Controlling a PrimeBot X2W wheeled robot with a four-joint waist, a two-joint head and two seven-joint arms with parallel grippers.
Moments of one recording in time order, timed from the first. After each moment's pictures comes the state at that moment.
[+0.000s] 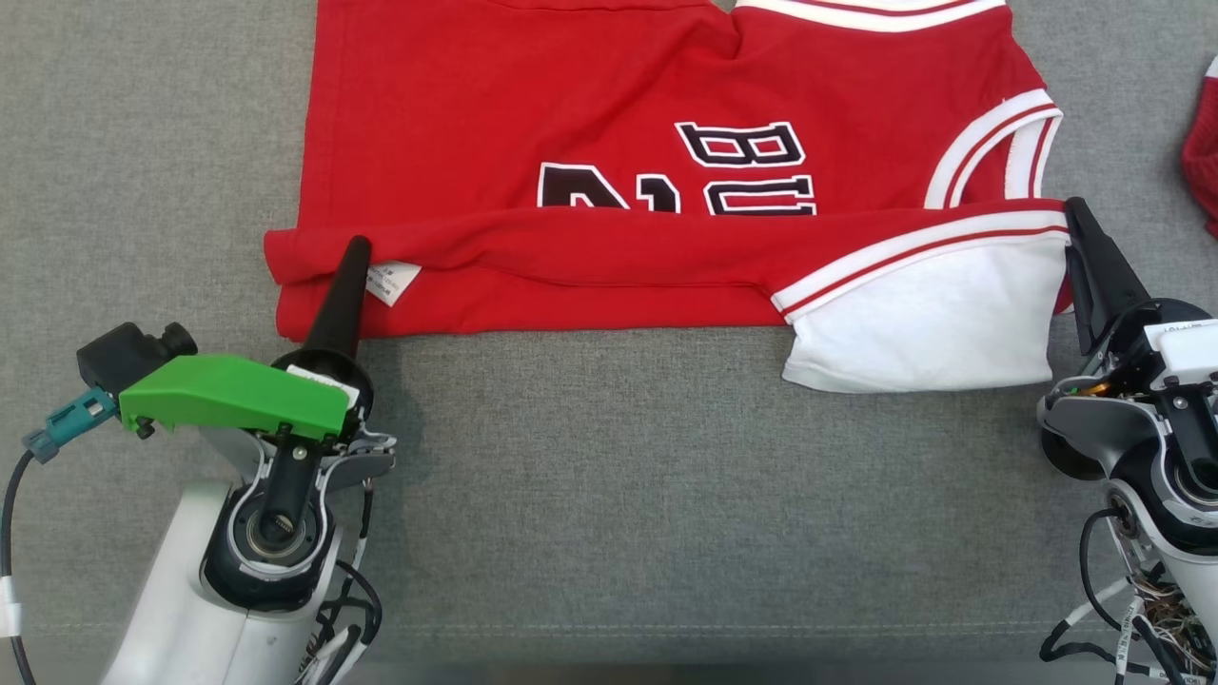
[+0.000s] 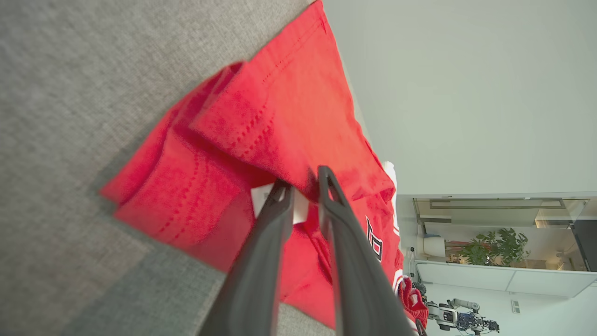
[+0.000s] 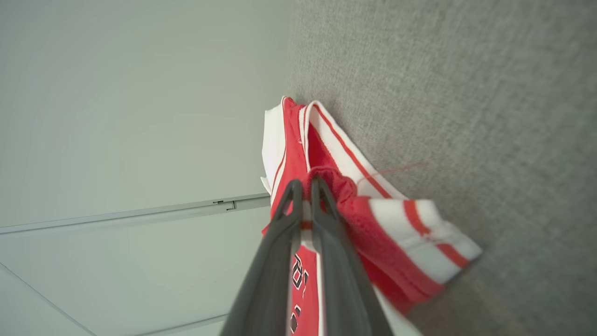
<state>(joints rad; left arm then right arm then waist) -0.32 0.13 -0.30 -0.01 -1.47 0.12 -0.05 -0.18 -0.34 0.20 -0.09 1.80 -0.13 -0.17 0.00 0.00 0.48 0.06</state>
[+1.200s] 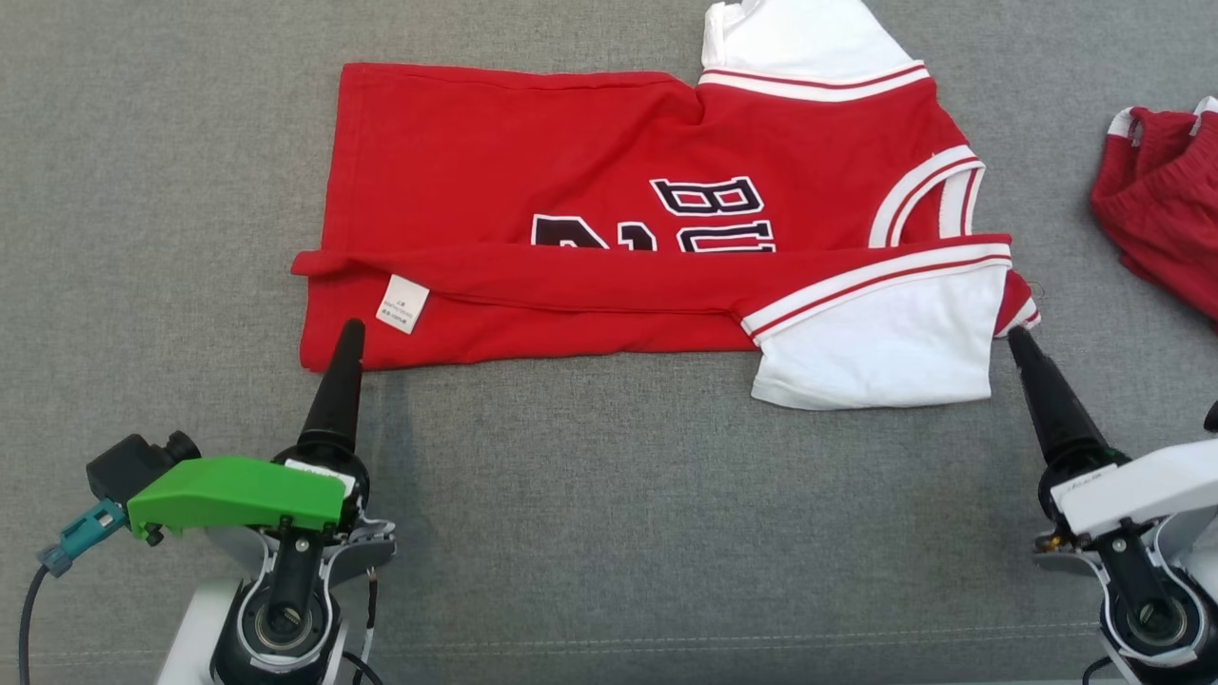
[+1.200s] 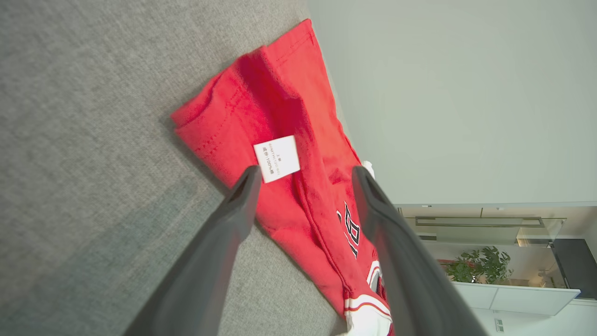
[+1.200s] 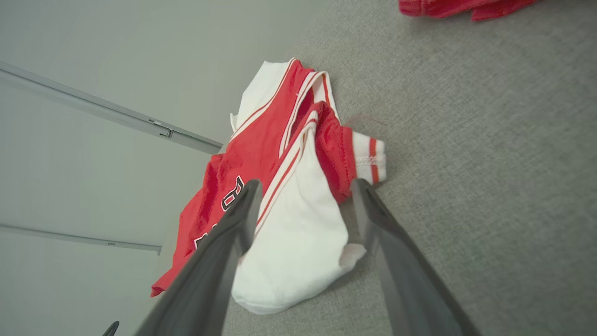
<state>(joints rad) -0.15 0.11 -0.25 -0.04 -1.47 0.12 -0.10 -0.02 -0.50 0.38 -0.10 1.41 -0.13 -0.23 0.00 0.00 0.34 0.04</state>
